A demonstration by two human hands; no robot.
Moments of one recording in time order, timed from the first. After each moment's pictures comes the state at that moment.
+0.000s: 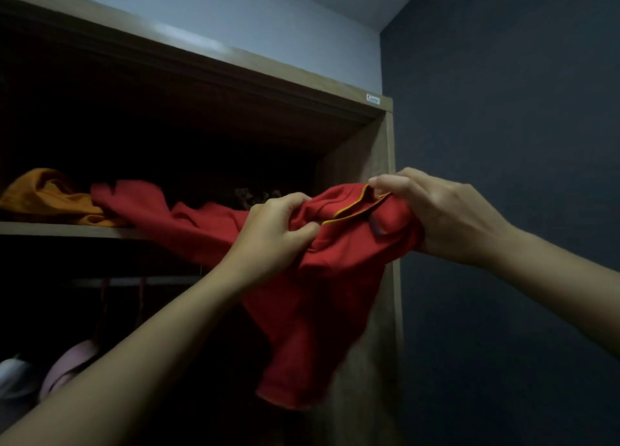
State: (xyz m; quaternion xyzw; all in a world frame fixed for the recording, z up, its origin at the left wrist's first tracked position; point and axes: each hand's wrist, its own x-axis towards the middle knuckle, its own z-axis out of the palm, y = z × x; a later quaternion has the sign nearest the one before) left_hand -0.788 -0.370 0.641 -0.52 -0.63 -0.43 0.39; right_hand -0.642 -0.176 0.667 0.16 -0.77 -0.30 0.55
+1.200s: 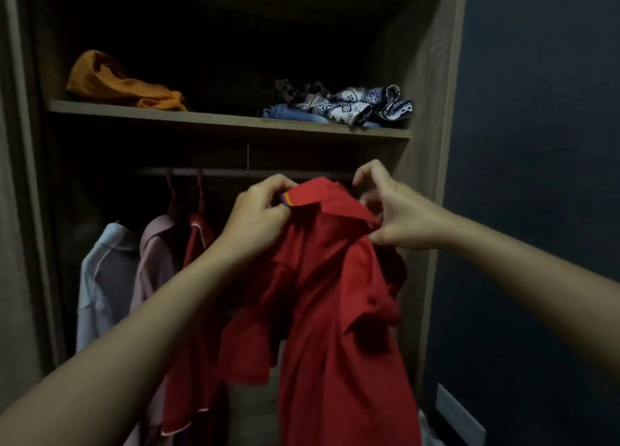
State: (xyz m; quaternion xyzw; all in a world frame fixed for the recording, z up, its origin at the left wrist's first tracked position) left_hand -0.814 -0.415 0.516 -0.39 -0.71 -0.54 0.23; right_hand -0.715 -0.218 0.544 0.17 -0.93 0.20 0.25
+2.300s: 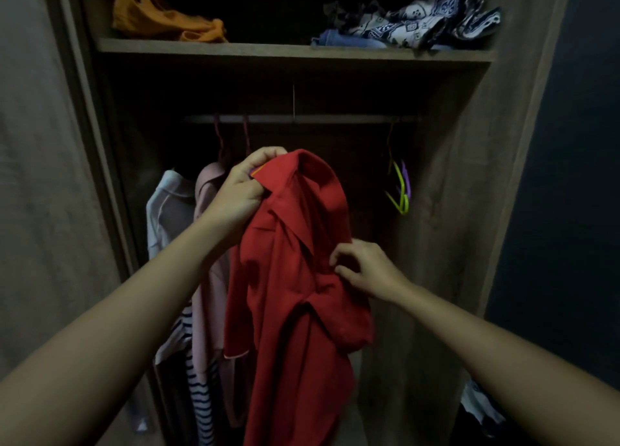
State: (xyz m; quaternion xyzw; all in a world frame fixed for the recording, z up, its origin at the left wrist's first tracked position) left_hand -0.841 -0.480 0.469 -0.39 -0.60 -0.70 0.09; right_hand -0.819 -0.261 0.362 0.18 -0.93 0.23 0.23
